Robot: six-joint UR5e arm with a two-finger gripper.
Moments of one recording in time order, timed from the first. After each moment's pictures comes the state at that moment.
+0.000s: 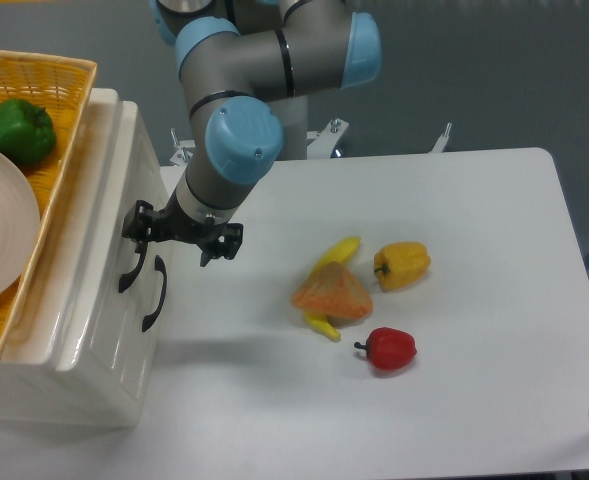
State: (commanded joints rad) arm 2.25 -1.82 -1.58 -1.44 1.14 0.30
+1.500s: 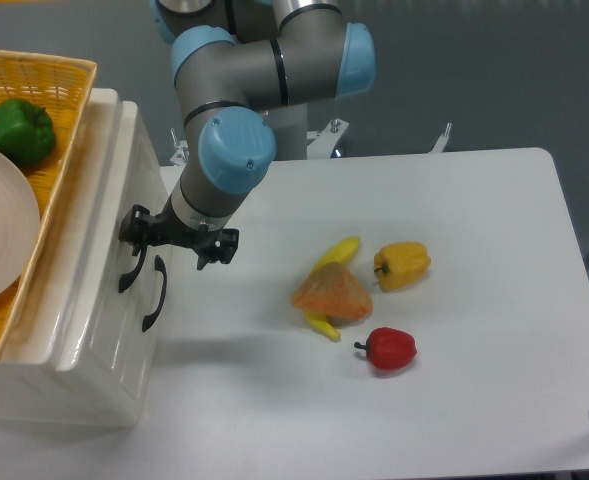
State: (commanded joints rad) arm 2.25 -1.83 -1.58 -1.44 1.14 0.30
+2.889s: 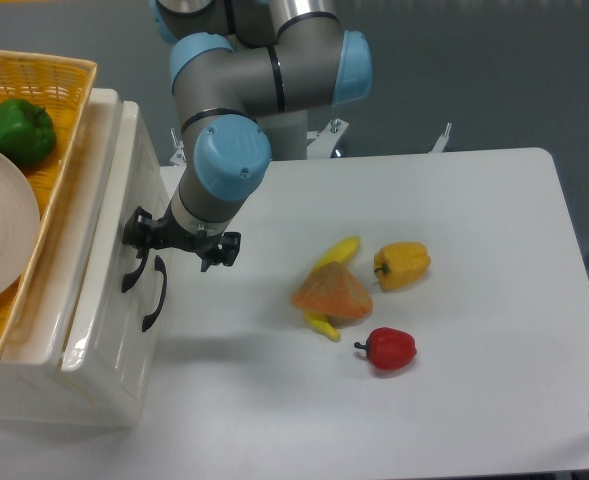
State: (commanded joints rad) arm 2.25 -1.84 -1.58 -1.43 1.19 0.30
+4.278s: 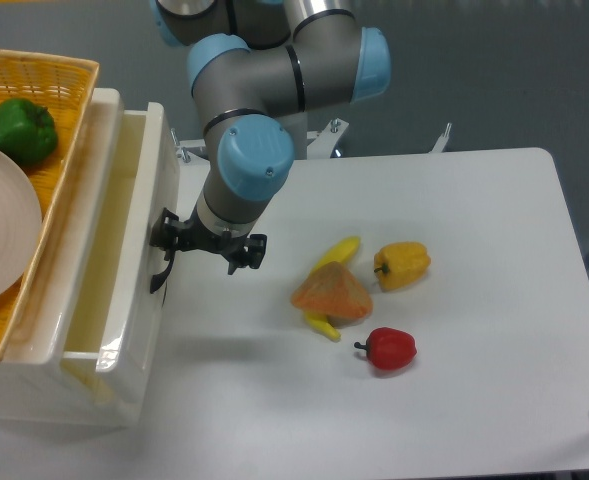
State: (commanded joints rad) arm 2.30 -1.84 -1.56 -1.44 1.24 0.39
